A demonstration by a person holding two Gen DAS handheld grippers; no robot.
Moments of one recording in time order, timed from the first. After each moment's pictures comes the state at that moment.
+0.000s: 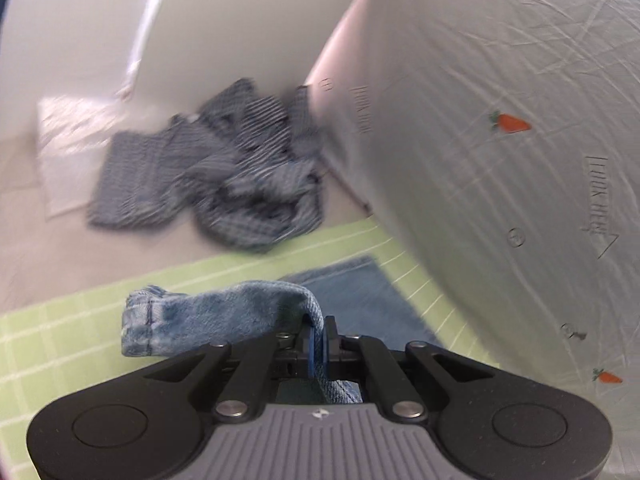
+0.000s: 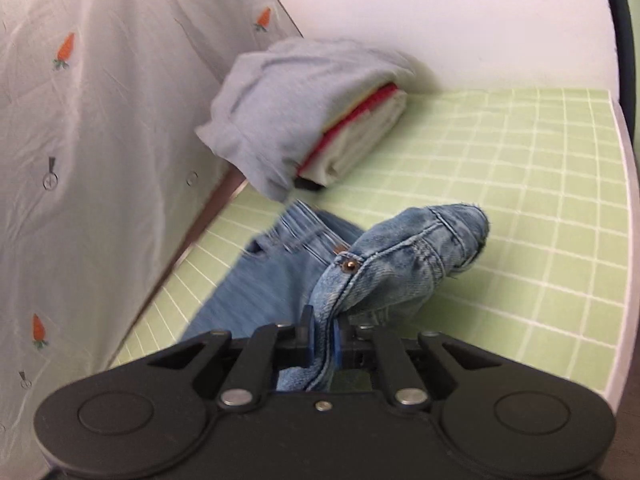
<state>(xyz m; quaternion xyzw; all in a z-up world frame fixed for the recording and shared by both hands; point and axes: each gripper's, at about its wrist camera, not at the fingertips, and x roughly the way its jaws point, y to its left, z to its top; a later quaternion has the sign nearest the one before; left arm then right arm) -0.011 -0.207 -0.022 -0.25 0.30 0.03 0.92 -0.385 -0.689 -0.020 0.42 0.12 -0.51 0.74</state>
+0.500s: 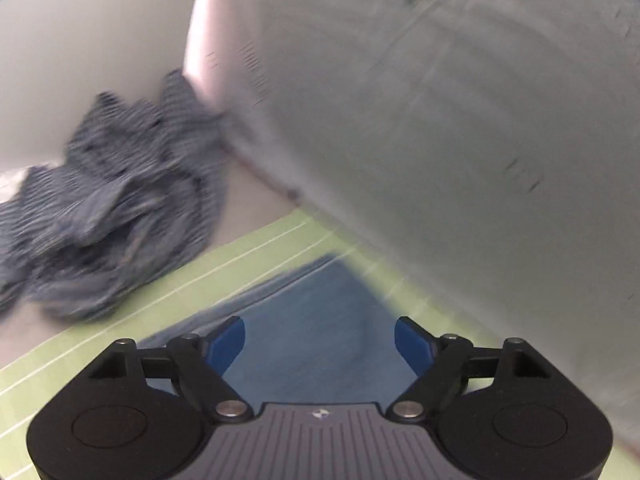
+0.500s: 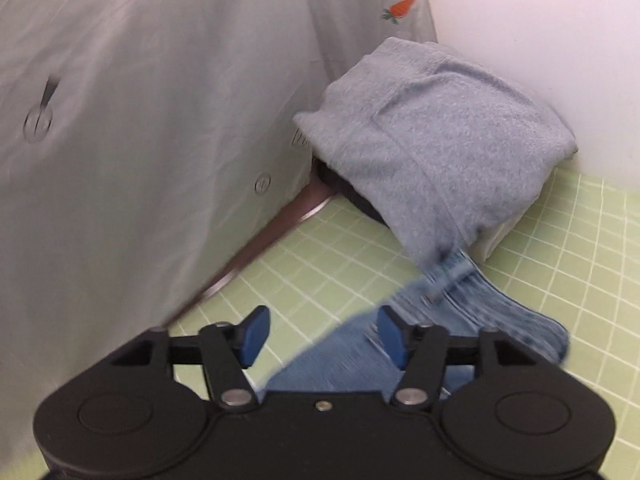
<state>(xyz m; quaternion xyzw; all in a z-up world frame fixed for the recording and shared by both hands) 0.157 -0.337 -0.076 -0.11 0.36 0.07 0.92 -0.199 -0.782 -0.029 0.29 0.22 -0.52 0.77</state>
